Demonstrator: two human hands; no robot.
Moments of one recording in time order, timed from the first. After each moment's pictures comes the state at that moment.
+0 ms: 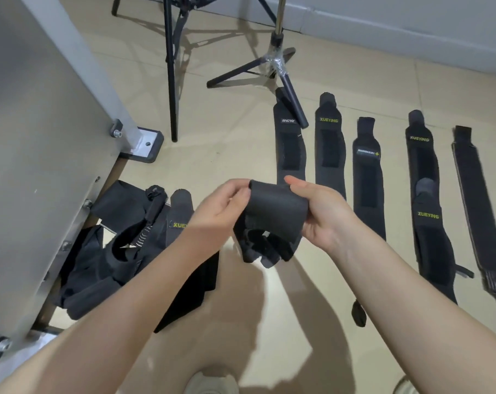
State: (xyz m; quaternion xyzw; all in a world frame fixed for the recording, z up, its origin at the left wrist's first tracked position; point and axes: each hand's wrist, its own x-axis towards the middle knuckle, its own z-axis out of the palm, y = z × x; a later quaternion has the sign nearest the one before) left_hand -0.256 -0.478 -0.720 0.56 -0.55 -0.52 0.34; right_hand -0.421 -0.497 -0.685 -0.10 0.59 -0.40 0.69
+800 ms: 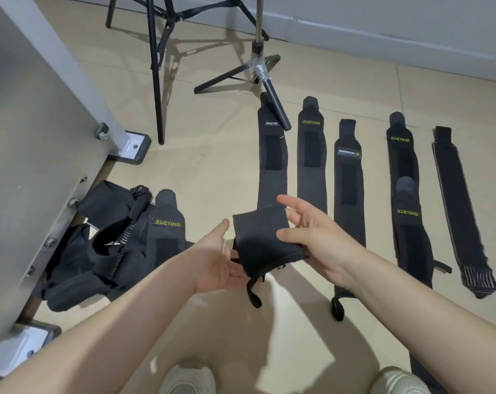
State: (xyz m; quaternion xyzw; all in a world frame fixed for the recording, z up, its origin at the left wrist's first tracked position) left_hand -0.300 -0.446 -0.754 0.53 -0.06 -0.83 0.15; right_hand -0.477 -0.442 -0.692 -0.36 0.56 -0.27 0.69
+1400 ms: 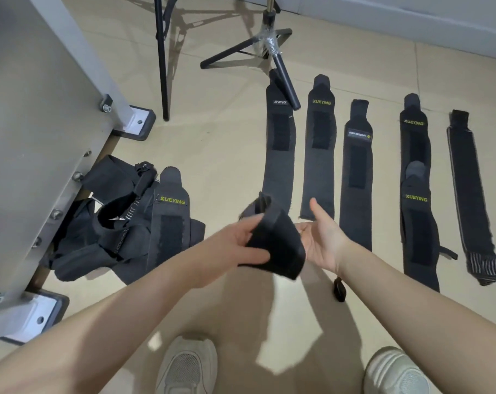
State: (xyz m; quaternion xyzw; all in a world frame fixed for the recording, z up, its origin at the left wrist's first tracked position) left_hand -0.298 -0.410 -0.740 0.39 -0.41 -0.79 0.23; right_hand -0.499 -0.439 -0.772 0.03 0.49 -0.27 0.83
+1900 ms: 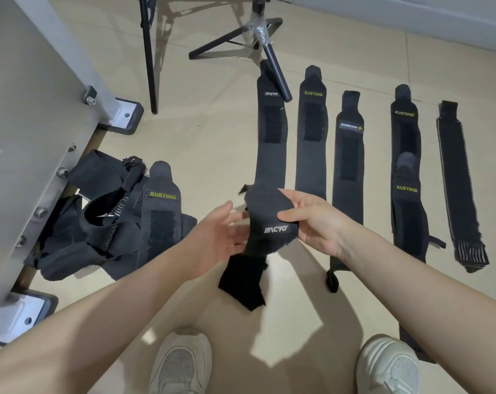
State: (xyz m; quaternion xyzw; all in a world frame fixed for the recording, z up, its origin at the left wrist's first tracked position) left_hand -0.298 -0.419 -0.767 0.47 -0.20 -0.83 0.23; right_hand -0.494 -0.445 -0.740 -0.25 0.50 -0.27 0.78
